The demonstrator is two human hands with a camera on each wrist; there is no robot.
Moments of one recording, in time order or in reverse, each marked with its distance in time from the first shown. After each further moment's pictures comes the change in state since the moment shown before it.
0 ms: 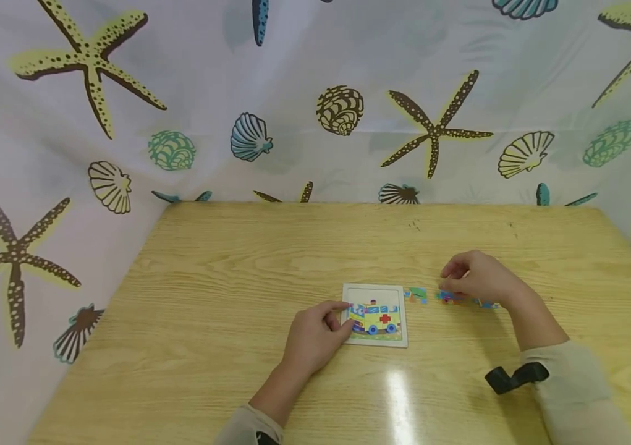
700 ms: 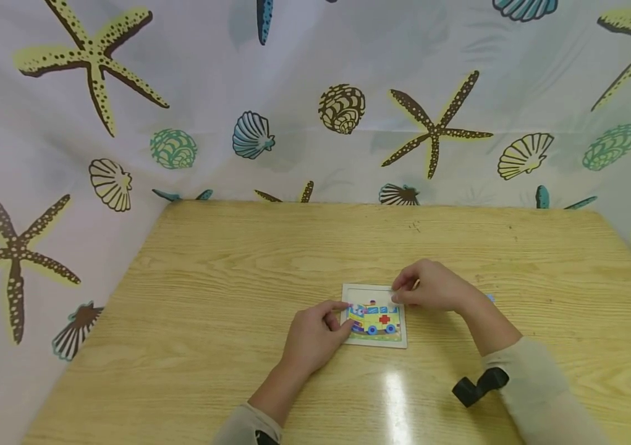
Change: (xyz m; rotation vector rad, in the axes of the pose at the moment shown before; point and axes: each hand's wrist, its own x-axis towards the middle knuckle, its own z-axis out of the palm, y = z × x) left_hand 0.001 -0.002 0.000 0.006 -0.004 0.010; right_hand 0.024 -0.048 0.048 -0.051 -0.074 -0.111
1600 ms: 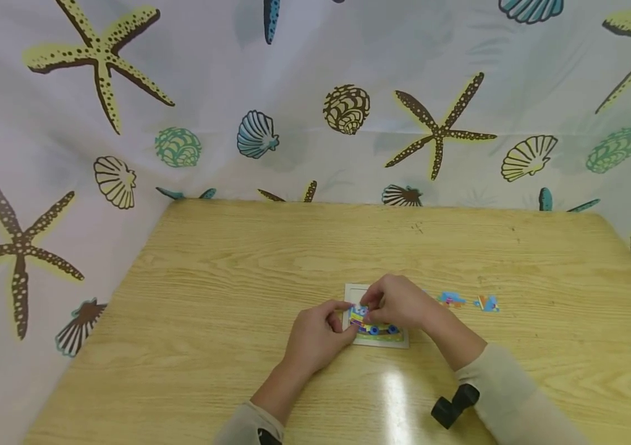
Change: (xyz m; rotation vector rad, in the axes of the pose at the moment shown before) left_hand 0.001 -0.004 -0.003 0.001 -0.035 0.038; right_hand 0.014 -0.037 0.048 -0.034 -0.054 -0.030
